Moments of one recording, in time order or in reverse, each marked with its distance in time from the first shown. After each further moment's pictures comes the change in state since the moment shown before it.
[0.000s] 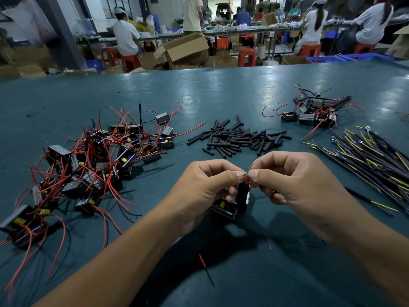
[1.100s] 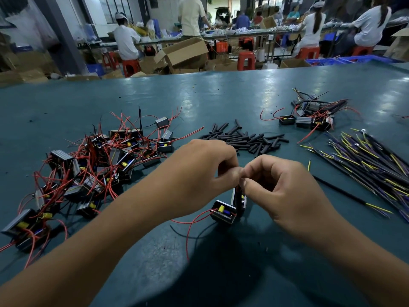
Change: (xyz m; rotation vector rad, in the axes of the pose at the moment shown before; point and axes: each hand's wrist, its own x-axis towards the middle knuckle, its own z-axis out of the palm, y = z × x) left_hand -0.011 0.072 0.012 1.343 -0.052 0.360; right_hand -0.005 0.001 0.008 -0.251 0.006 -0.263
